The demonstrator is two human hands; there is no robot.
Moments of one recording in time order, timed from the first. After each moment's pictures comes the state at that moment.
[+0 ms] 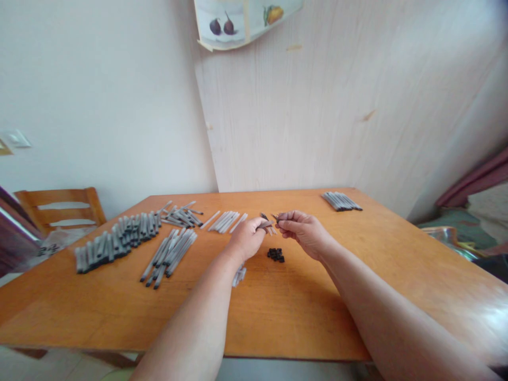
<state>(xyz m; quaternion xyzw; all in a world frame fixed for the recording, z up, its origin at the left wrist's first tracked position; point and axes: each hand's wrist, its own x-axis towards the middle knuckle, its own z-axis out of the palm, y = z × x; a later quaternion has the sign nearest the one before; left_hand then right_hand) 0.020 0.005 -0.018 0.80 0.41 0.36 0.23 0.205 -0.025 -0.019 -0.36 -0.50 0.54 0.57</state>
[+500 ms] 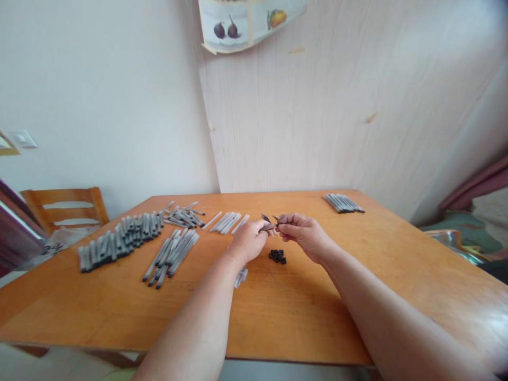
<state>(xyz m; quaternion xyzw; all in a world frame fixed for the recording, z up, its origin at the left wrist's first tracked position) 0.018 0.009 -0.024 0.83 0.41 0.34 0.19 0.203 -0.025 -0.023 -0.37 -0.52 0.52 0.56</state>
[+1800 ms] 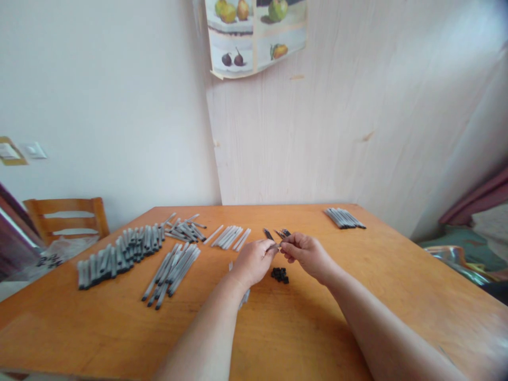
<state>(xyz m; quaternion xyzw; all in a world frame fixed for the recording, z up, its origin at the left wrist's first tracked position) 0.022 0.001 -0.024 0.83 0.38 0.35 0.22 0.208 -0.019 -0.030 -0.47 -0.61 0.41 0.49</state>
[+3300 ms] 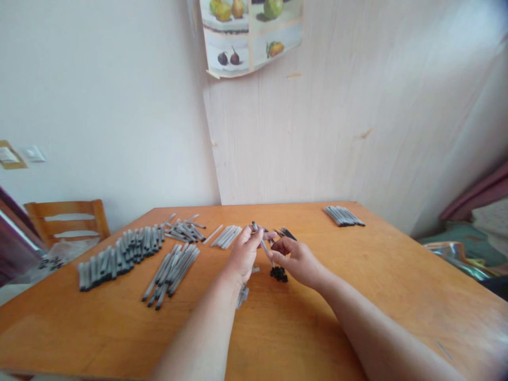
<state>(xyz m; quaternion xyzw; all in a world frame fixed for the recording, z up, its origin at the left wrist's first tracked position) 0.026 0.002 -0.016 0.59 0.33 0.53 0.51 0.189 -0.032 -0.029 -0.48 -0.70 0.29 0.43</state>
